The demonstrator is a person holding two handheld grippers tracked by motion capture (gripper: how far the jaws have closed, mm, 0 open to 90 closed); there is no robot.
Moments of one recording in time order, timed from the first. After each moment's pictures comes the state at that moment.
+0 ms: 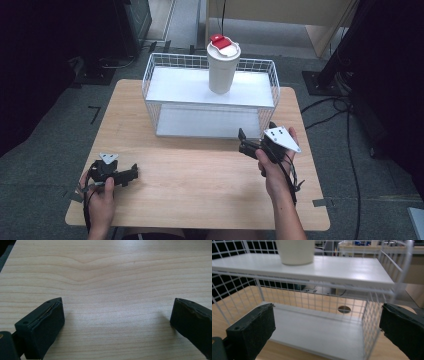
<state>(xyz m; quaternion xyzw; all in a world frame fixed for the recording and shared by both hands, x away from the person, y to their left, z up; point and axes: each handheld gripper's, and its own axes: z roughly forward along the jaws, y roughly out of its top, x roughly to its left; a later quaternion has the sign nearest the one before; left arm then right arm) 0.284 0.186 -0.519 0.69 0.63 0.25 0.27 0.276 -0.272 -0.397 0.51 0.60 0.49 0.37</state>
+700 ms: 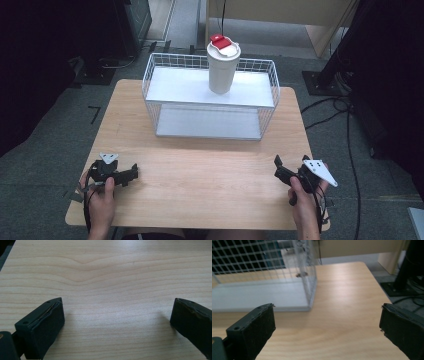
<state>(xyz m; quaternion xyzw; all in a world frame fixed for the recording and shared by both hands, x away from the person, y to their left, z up) 0.284 0.185 -0.519 0.69 0.63 0.25 0.27 0.221 -0.371 -0.472 0.61 0.55 0.45 0.35</state>
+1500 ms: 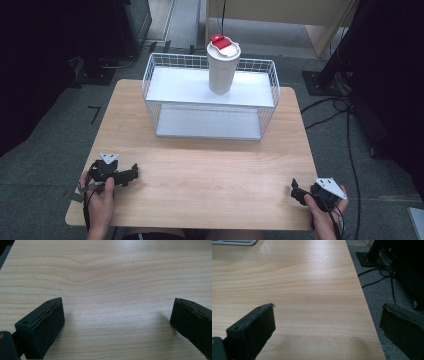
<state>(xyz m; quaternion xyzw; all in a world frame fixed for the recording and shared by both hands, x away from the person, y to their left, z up) 0.284 0.186 -0.519 0.69 0.63 0.25 0.27 0.186 -0.422 -0.522 0.65 0.60 0.31 0.35</state>
